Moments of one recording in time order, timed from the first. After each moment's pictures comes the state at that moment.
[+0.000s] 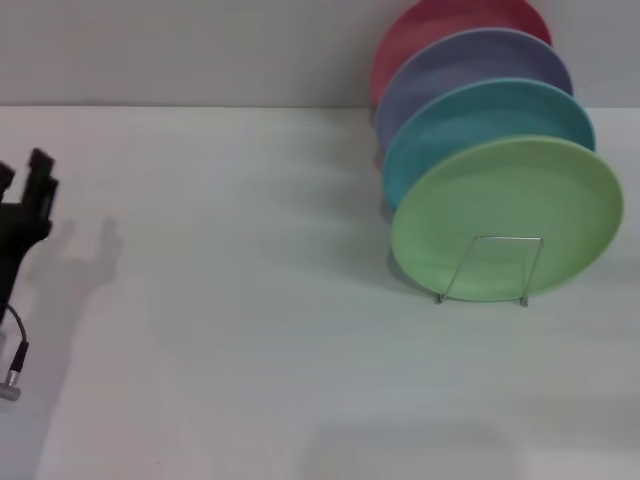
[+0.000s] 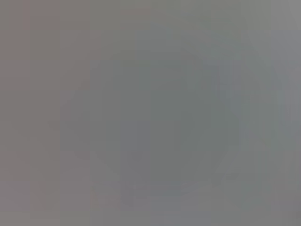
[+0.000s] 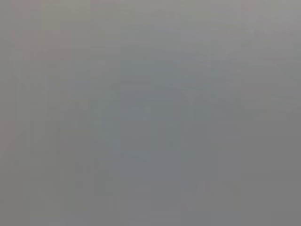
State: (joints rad) left arm -0.35 -2.07 2.70 0.25 -1.27 1.36 -0.49; right arm 0.36 1.99 0.72 -0.21 -1.92 -1.72 0.70
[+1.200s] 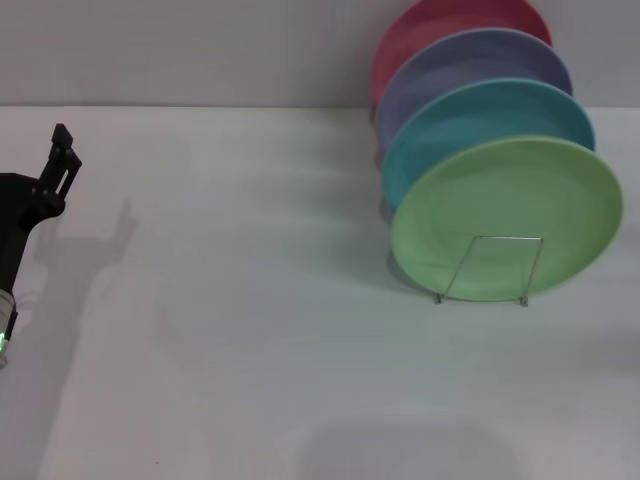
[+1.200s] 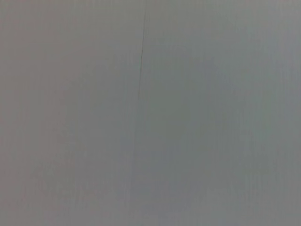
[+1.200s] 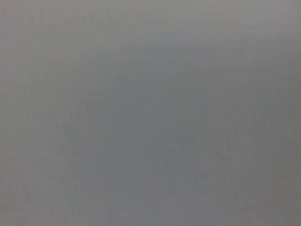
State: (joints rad) left arm -0.40 -2.07 2.59 0.26 -1.21 1.31 -0.09; right arm 0.48 2.06 0.71 -0.11 -1.66 -1.37 0.45
